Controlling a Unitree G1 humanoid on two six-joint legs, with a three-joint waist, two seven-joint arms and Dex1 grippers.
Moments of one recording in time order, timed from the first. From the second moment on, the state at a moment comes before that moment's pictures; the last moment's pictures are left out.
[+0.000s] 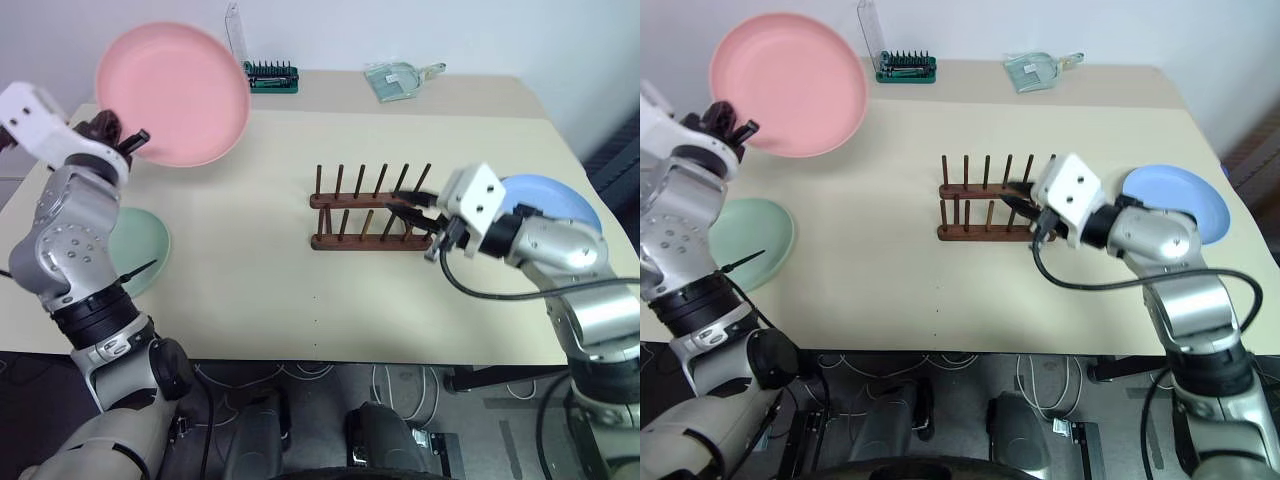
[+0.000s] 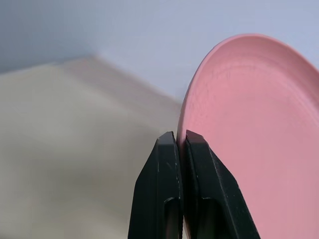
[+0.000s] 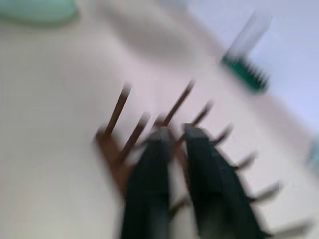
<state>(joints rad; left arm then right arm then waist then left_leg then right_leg) -0.78 0.33 0.54 -0.14 -0.55 0.79 0.10 -0.55 -0.69 0.05 -0.43 0.24 0.44 0.73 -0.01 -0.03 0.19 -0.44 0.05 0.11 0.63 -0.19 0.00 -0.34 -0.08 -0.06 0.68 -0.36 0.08</state>
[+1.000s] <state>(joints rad) -0.86 0.15 0.25 -0.15 -0.53 0.67 -0.01 -0.86 -0.53 0.43 0.04 -0.55 -0.10 0.49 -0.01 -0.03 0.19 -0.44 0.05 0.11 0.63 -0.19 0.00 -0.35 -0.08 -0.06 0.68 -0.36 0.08</state>
